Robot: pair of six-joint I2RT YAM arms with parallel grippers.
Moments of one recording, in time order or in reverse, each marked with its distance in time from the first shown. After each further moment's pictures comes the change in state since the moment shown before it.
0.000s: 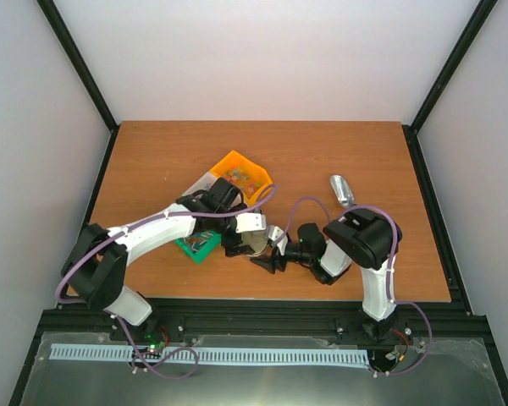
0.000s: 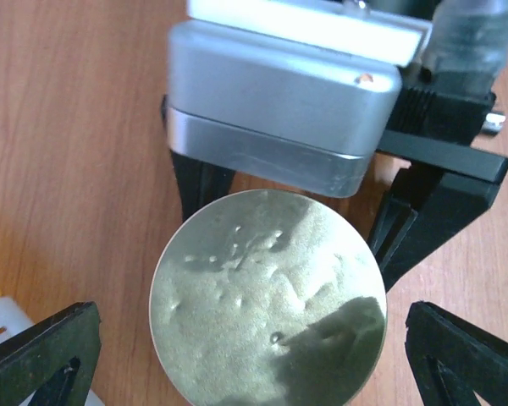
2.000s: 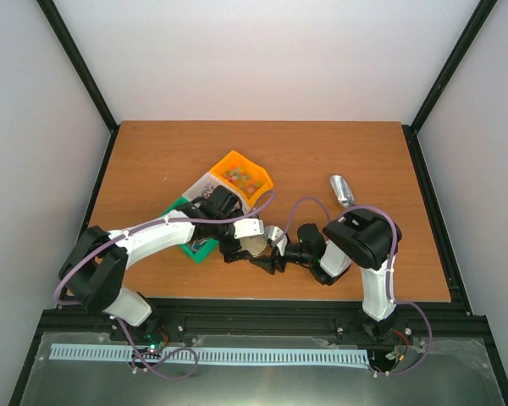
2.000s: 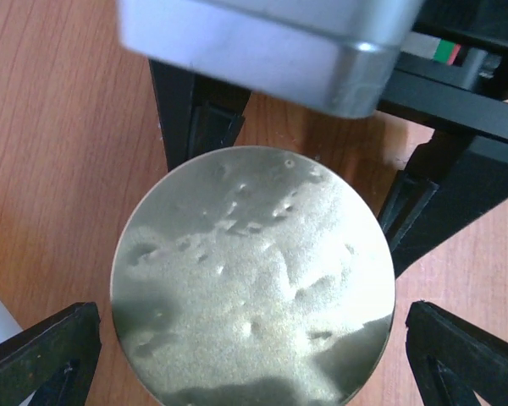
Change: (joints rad) left arm -0.013 -0.048 -0.097 0.068 -0.050 -0.093; right arm 0.006 0.001 -0.002 0.008 -0.007 0.037
